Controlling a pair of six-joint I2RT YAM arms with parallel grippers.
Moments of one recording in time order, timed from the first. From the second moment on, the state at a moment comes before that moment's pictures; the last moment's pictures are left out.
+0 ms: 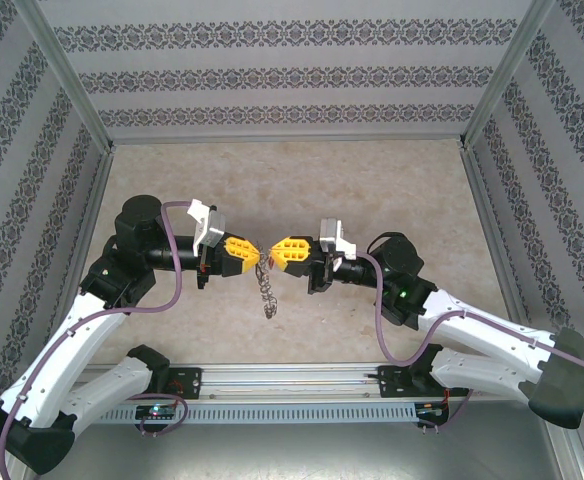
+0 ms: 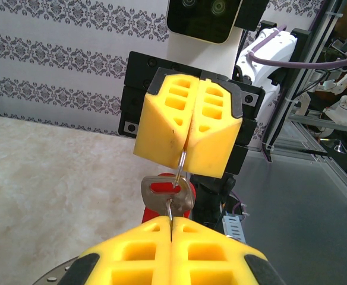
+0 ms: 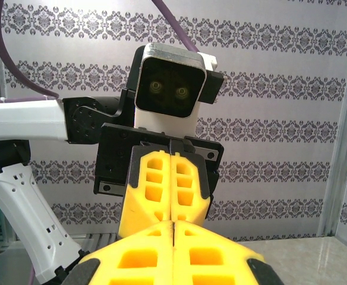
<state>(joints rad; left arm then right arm) -0.43 0.87 0.98 -0.34 1.06 0.05 0.91 1.01 0.69 0.62 -0.54 0.12</state>
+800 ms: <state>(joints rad) -0.43 0.87 0.98 -0.34 1.07 0.07 0.91 1.03 0.71 0.58 -0.54 0.13</state>
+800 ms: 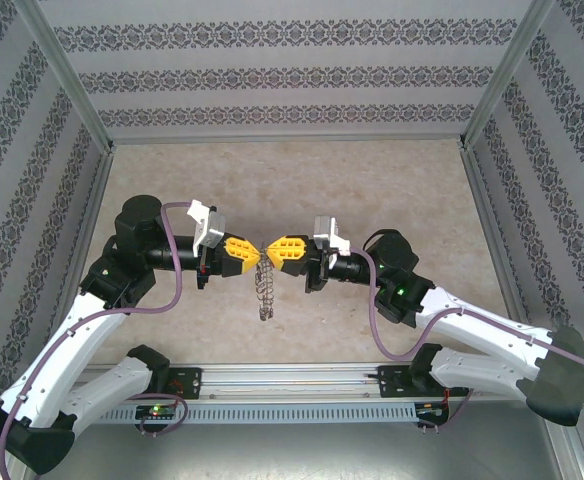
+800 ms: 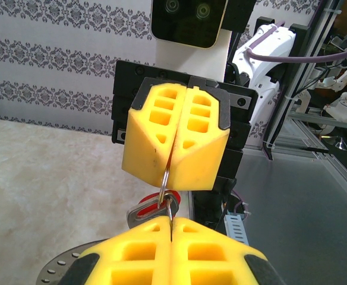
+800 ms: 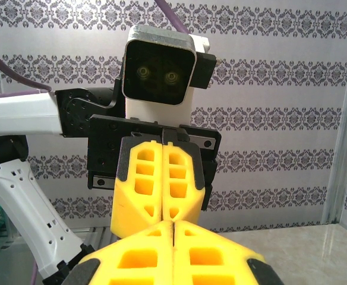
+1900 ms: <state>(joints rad) -0.43 0.87 0.98 -0.34 1.07 0.07 0.91 1.04 0.73 0.58 -0.55 0.16</state>
